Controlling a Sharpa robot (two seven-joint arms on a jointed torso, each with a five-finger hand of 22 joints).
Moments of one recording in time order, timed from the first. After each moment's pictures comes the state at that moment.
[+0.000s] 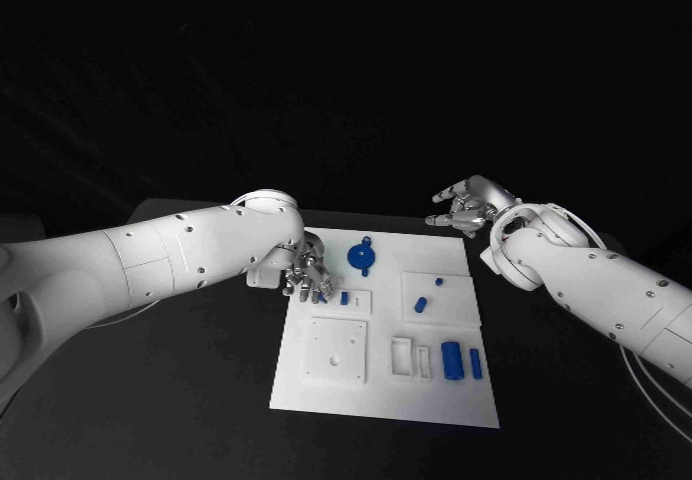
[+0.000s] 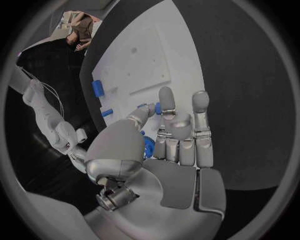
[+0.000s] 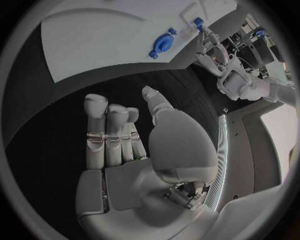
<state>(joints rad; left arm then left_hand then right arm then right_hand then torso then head) 1.42 -0.44 -0.22 1.13 -1.01 0.44 -0.53 1.03 0.02 0.36 -0.08 0.49 1.20 0.02 0.12 0.77 1.47 -0.06 0.50 0.26 1.40 -0.12 1.25 0.69 0.03 1.25 -0.13 0.50 1.31 0.96 -0.65 0.47 1.20 -1.49 -0.28 -0.19 1.28 -0.13 0.11 -0.04 0.39 0.96 0.11 0.06 0.06 1.19 0.00 0.94 1.01 1.45 -0.07 0.86 1.04 0.11 1.47 -0.09 0.62 1.26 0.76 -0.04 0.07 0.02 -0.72</state>
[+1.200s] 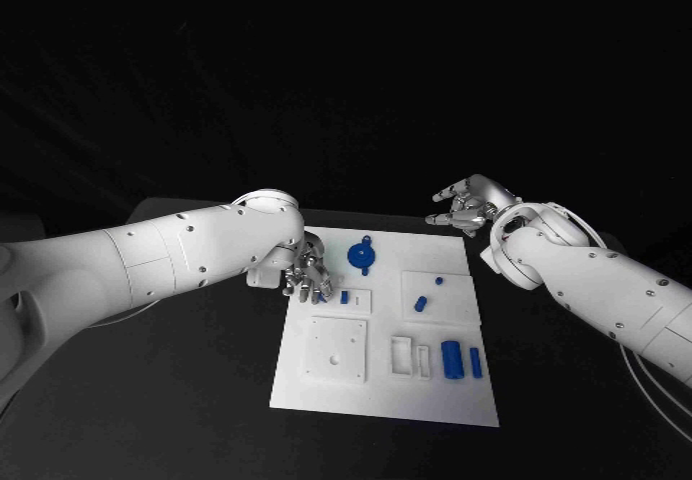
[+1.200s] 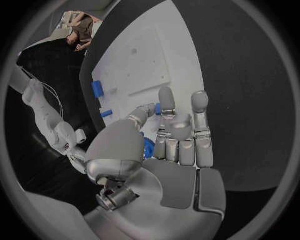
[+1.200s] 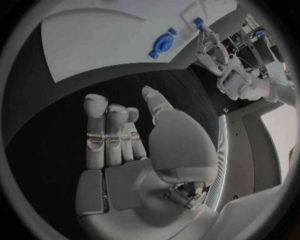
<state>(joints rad) 1.42 -0.44 -0.23 1.12 -1.00 0.45 -0.54 1.03 0.01 0.36 -0.08 0.50 1.21 0.02 0.11 0.77 1.47 -0.06 0.51 0.26 1.40 -0.12 1.25 0.70 0.05 1.25 -0.13 0.50 1.31 0.96 -0.65 0.47 1.19 -1.49 -0.28 -0.19 1.28 -0.13 0.12 -0.04 0.39 0.96 0.11 0.06 0.06 1.19 0.00 0.94 1.01 1.45 -0.07 0.86 1.04 0.11 1.47 -0.09 0.62 1.26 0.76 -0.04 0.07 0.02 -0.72</state>
